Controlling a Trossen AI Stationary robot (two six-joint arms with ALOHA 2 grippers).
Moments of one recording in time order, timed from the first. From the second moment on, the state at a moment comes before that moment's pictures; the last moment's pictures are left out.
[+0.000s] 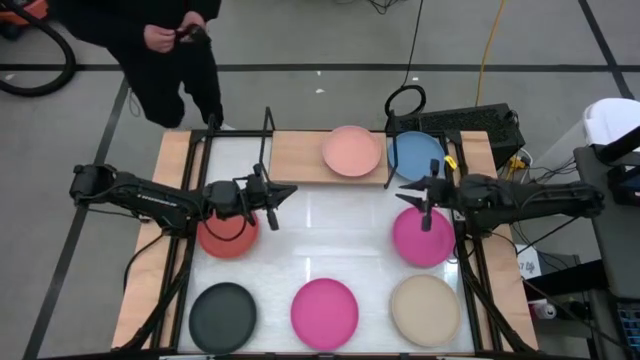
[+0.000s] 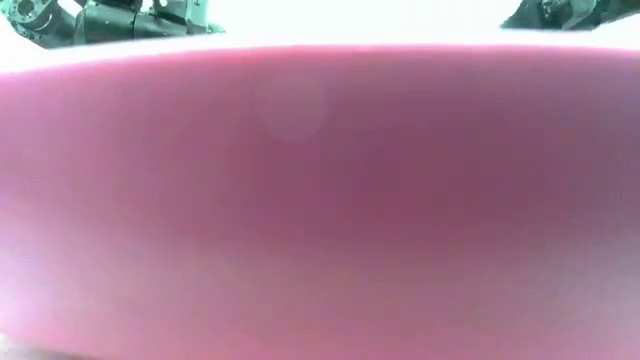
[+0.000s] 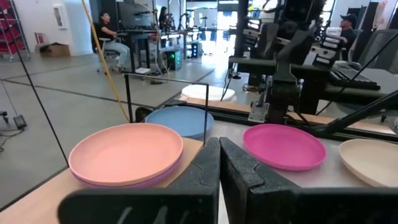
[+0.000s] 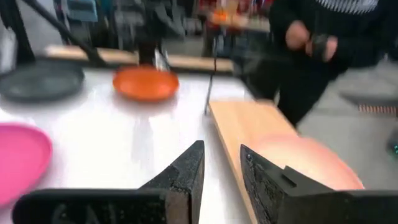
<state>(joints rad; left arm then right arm) -0.02 1.17 0.45 0.71 -0.32 -0.04 0.05 0.53 0.50 -0.26 0.29 -0.08</state>
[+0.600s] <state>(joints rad) -0.02 1.17 0.45 0.71 -0.32 -0.02 -0.07 0.75 0.57 -0.70 0.29 0.18</state>
